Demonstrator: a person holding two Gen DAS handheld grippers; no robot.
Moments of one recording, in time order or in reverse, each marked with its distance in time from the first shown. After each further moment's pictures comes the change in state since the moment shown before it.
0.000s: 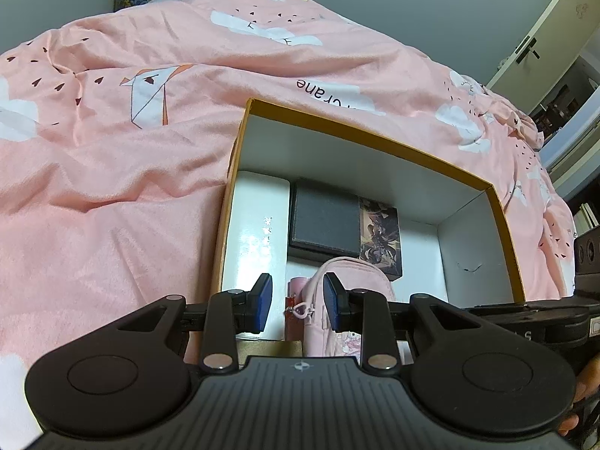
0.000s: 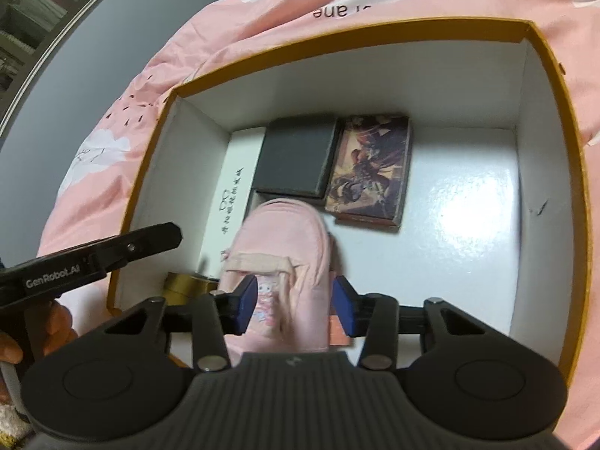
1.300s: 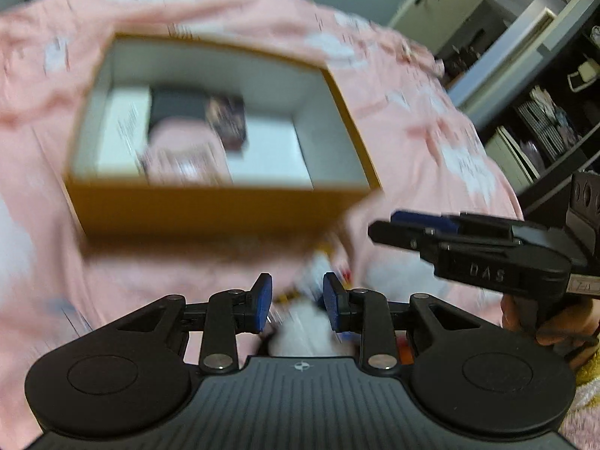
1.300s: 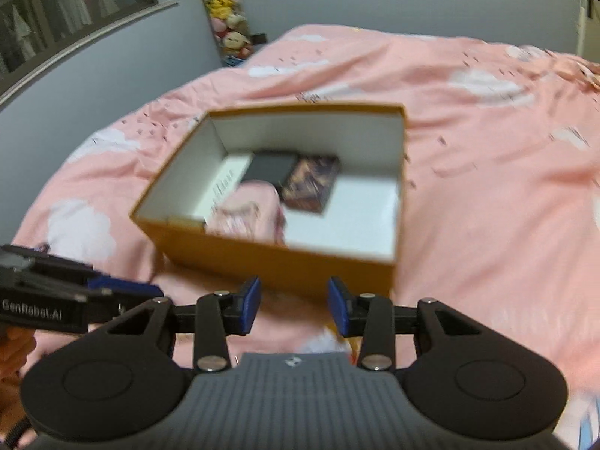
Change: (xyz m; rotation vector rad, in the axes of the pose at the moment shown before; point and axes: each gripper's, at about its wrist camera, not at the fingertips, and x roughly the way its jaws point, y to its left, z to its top) left arm -0.064 -0.078 -0.124 0.175 0.143 -0.252; right arm -0.131 0.023 -0.152 -0.188 -0.322 -0.251
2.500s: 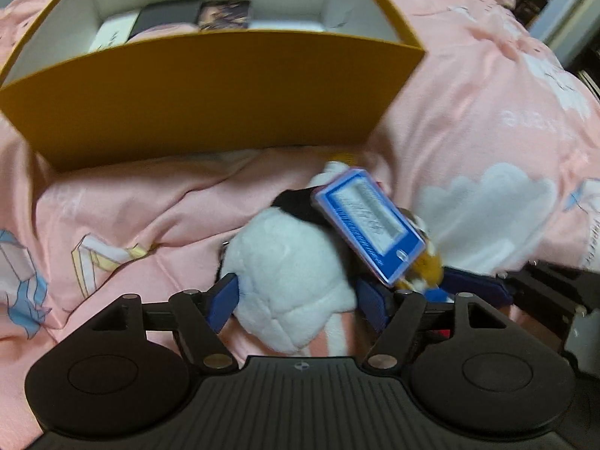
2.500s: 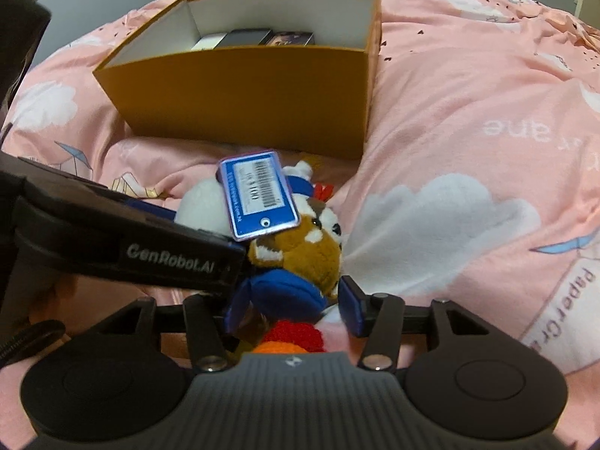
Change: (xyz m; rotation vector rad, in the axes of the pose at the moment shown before) left arm 0.115 -0.046 -0.037 -0.002 0.130 0.320; right arm 0.031 -0.014 -0.100 -0.047 0.187 -0.065
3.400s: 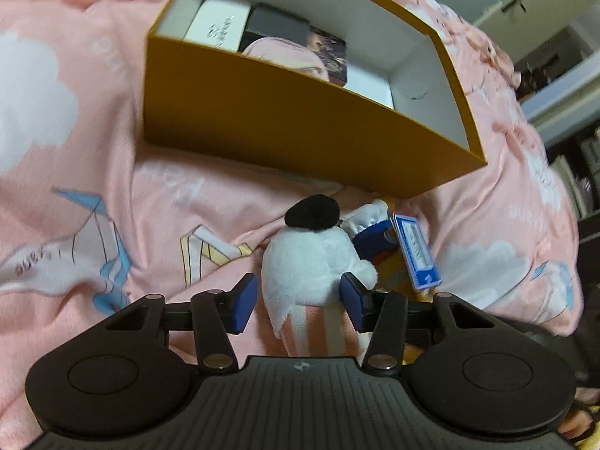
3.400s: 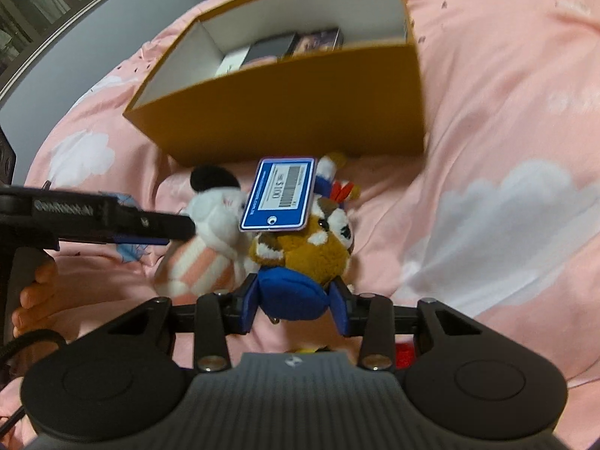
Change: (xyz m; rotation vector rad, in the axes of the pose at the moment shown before) left arm -0.037 0.126 -0.001 -0.238 -0.025 -0.220; right arm 0.010 0.007 0.017 0.187 0.021 0.209
